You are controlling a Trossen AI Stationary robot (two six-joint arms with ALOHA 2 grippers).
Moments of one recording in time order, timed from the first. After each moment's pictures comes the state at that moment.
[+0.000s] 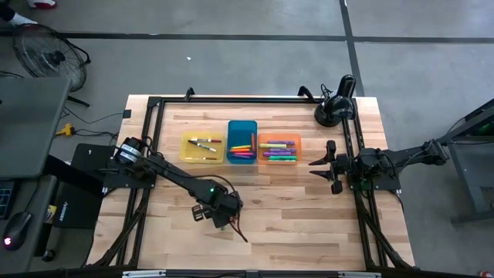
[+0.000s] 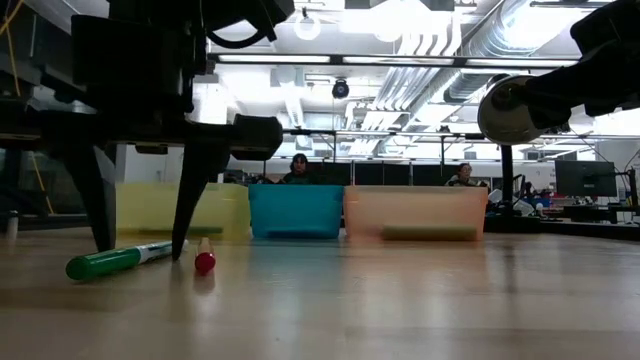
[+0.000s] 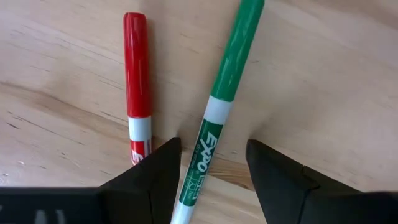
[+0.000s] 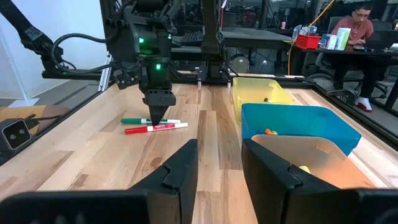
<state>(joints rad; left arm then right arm) -0.40 1.91 1.22 -0.70 0.06 0.82 0.20 0.10 0.03 0.00 0.15 0.00</state>
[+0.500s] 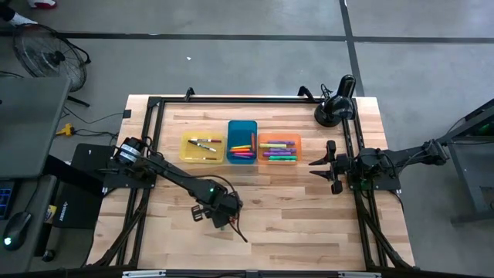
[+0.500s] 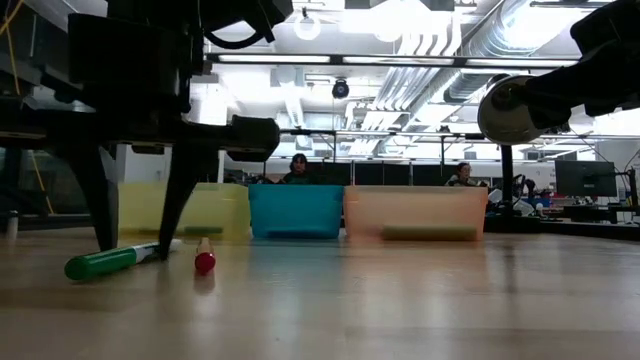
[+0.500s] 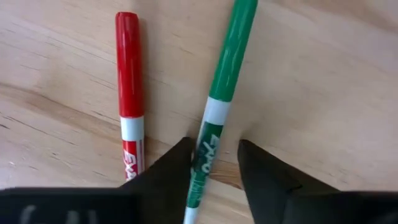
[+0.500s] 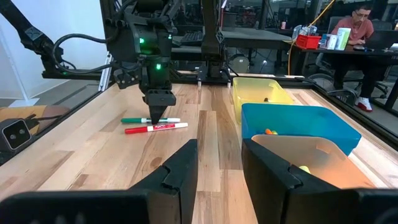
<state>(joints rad) -0.40 1.92 1.22 -0.70 0.07 0.81 0.20 0.10 0.03 0.00 0.15 0.00</state>
